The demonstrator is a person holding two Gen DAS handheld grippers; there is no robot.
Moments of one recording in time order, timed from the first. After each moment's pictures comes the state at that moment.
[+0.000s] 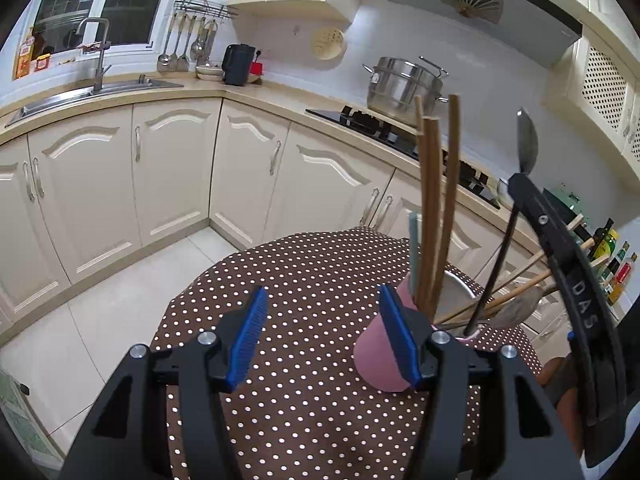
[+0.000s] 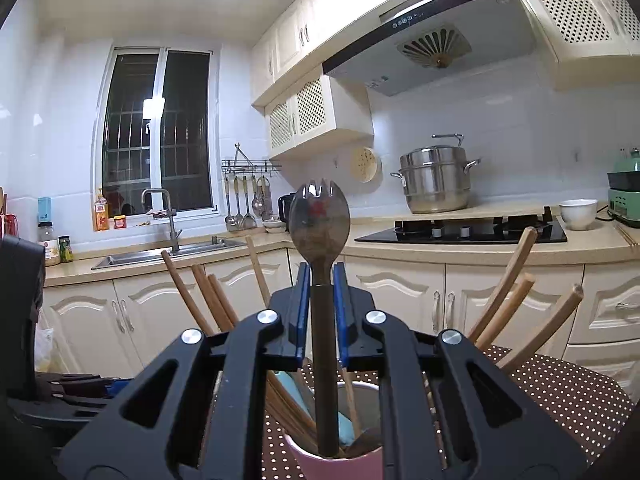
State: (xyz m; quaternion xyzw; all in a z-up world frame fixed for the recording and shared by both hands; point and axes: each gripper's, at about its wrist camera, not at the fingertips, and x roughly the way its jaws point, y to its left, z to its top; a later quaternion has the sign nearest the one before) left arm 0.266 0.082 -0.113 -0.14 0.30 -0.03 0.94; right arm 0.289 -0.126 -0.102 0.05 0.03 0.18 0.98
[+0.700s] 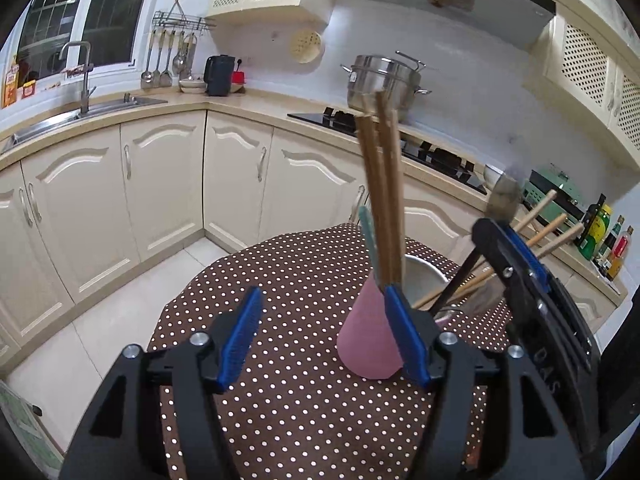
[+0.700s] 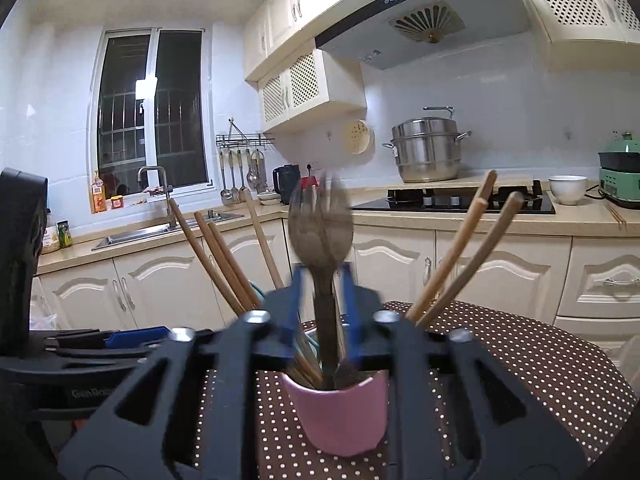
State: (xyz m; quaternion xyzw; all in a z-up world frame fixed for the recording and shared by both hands) left arm 0.243 0.059 -0.099 -0.10 0.29 -0.04 0.95; right arm 0.261 -0.136 -0.114 0.05 0.08 0.17 0.98
